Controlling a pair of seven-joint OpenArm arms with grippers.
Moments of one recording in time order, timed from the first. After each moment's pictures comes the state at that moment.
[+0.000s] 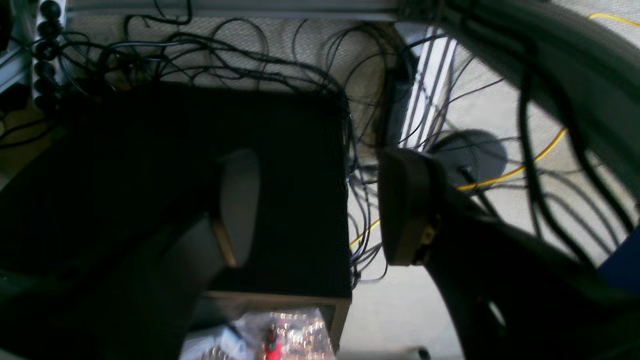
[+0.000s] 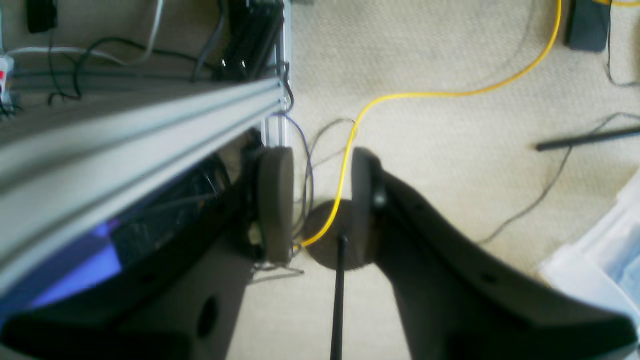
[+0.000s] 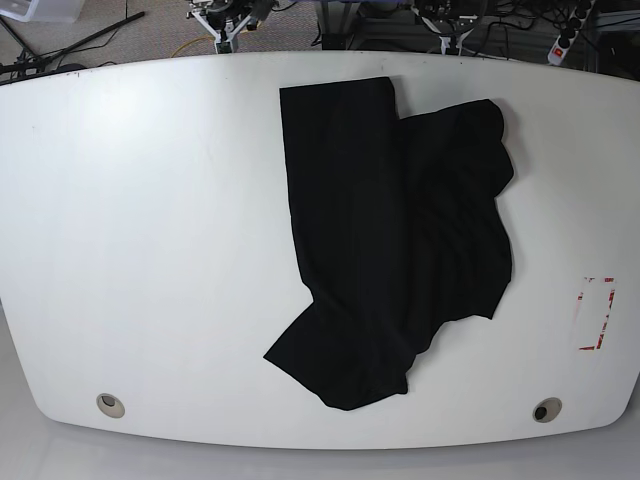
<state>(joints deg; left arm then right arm) 6.7 -4.9 -2.6 12.0 -0.5 -2.6 5.6 -8.5 5.7 -5.7 12.1 5.2 11.8 12.3</state>
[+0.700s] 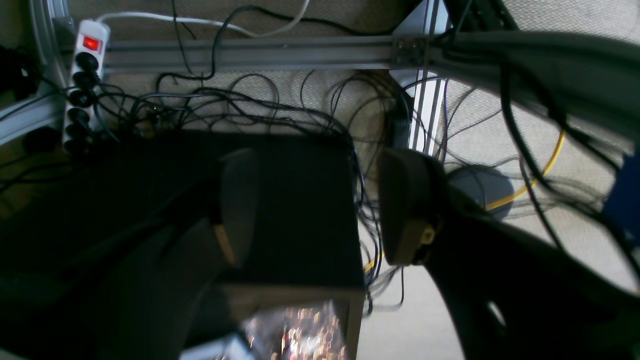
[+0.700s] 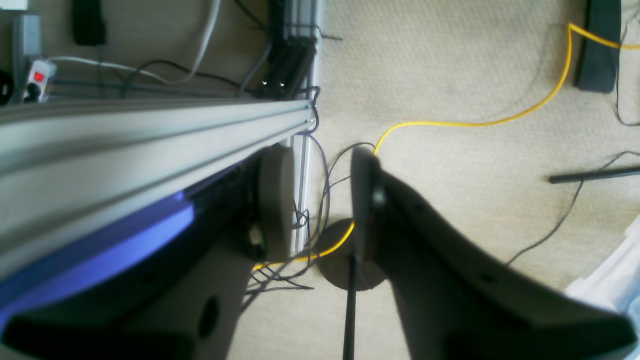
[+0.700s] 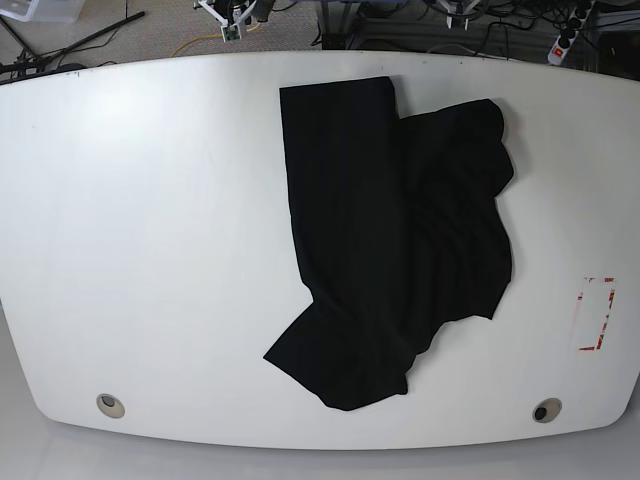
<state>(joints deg) 30.1 -5.3 -2.6 44.4 -0.5 -2.6 1.1 -26.1 5.8 -5.4 42.6 5.7 11.6 6.1</state>
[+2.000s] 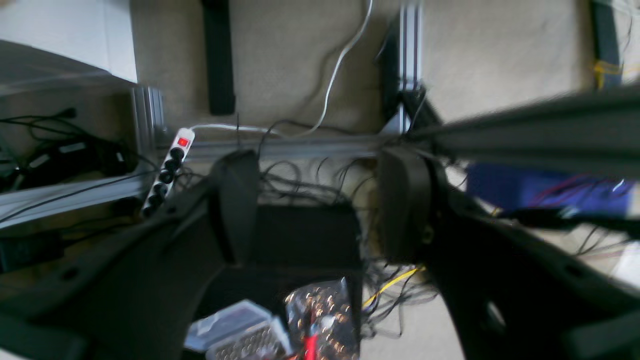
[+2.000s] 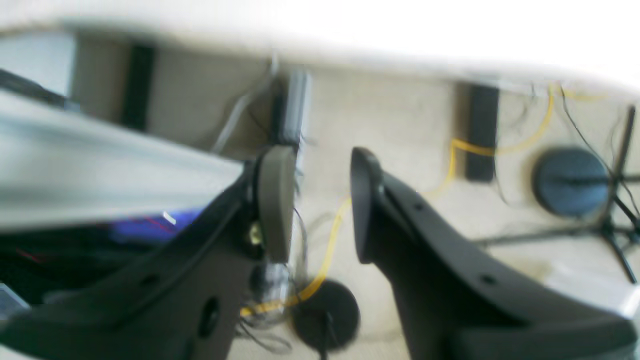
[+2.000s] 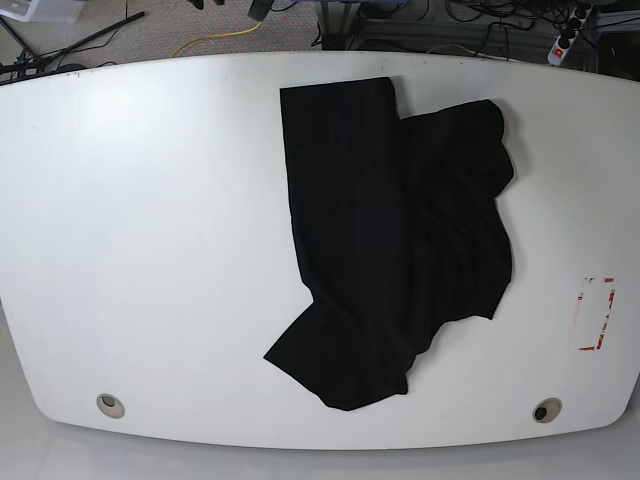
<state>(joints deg) 72.3 -7.1 -7.8 107.3 -5.6 -2.8 1.5 -69.7 7.7 6.1 107.0 6.0 11.7 4.9</state>
